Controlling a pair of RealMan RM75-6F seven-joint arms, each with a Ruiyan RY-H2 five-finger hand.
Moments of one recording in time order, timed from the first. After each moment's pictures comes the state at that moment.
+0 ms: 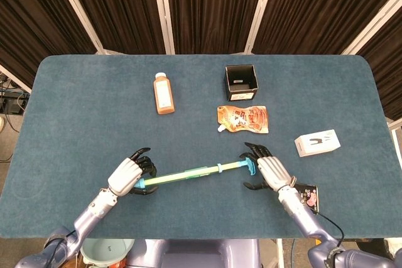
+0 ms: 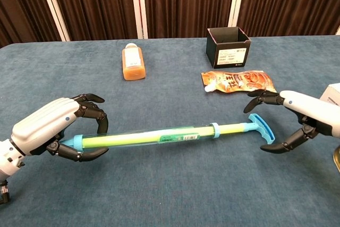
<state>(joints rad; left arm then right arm) -0.49 -2.10 0.13 -0.33 1.76 1.56 -0.63 0.48 -1.59 0.07 -1.32 -1.45 1.01 0.22</state>
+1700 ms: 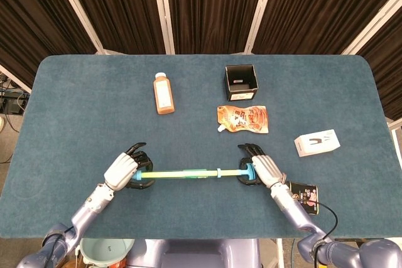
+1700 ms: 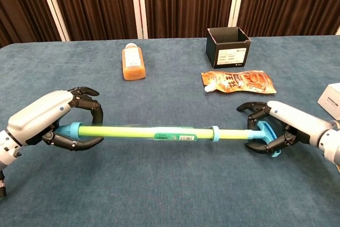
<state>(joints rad) -0.50 -2.11 0.13 -0.26 1.72 1.56 -0.71 0.52 -1.77 0.03 -1.00 -1.51 1.04 0.46</state>
